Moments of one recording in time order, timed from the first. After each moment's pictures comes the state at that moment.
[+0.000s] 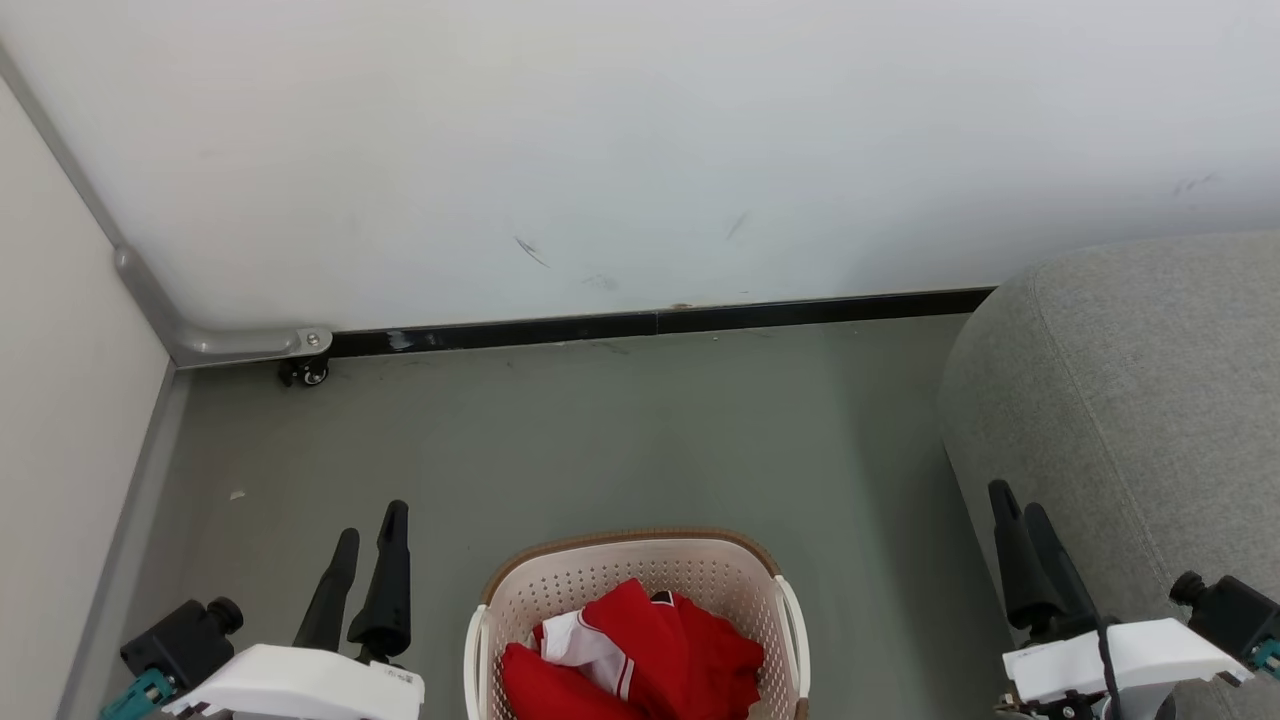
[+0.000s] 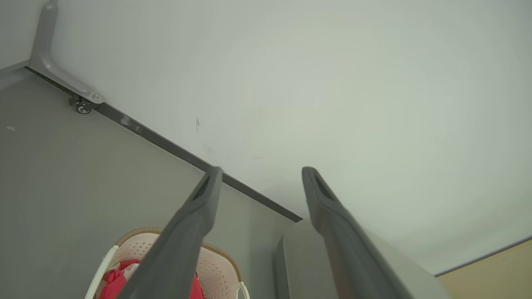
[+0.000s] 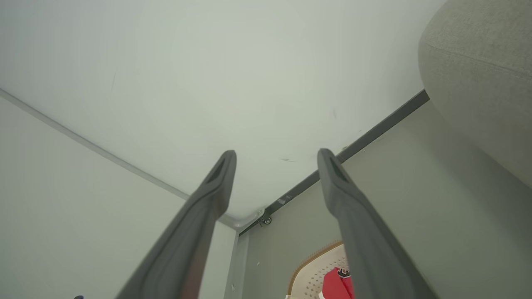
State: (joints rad) left arm 0.00 0.05 -0.10 0.15 -0.88 -0.03 -0.09; right arm -0.01 -0.07 0.04 0.28 0.93 0.13 -0.07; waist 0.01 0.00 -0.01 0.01
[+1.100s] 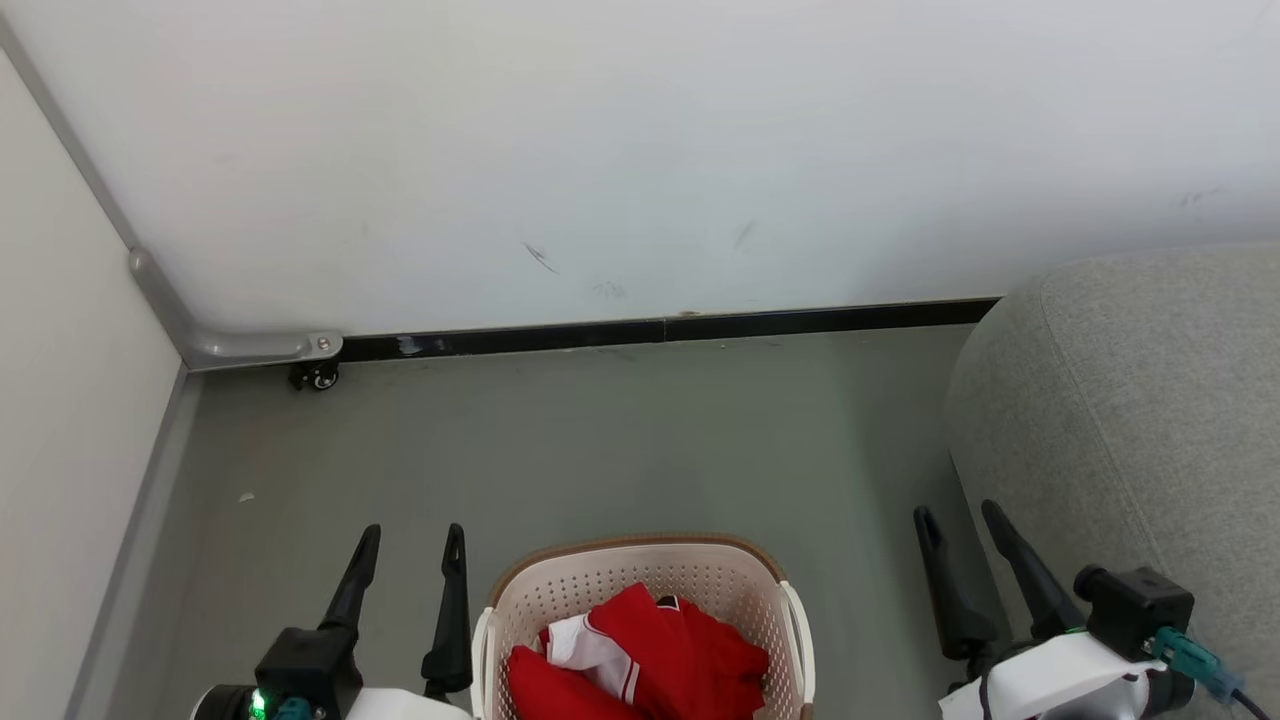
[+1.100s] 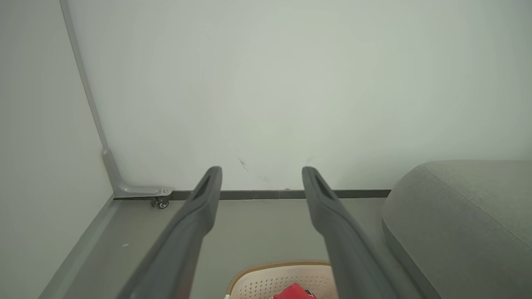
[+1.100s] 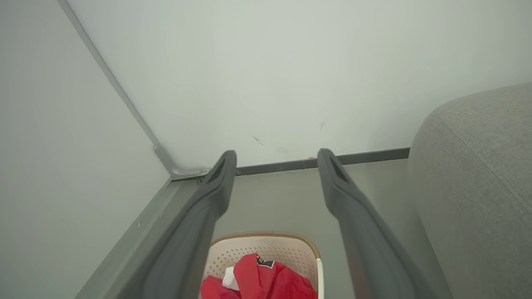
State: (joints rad) left arm 0.02 0.10 -0.25 0.11 -0.26 0.11 -0.20; right arm 0.00 -0.06 0.07 0.29 0.33 0.13 -0.11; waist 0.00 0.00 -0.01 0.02
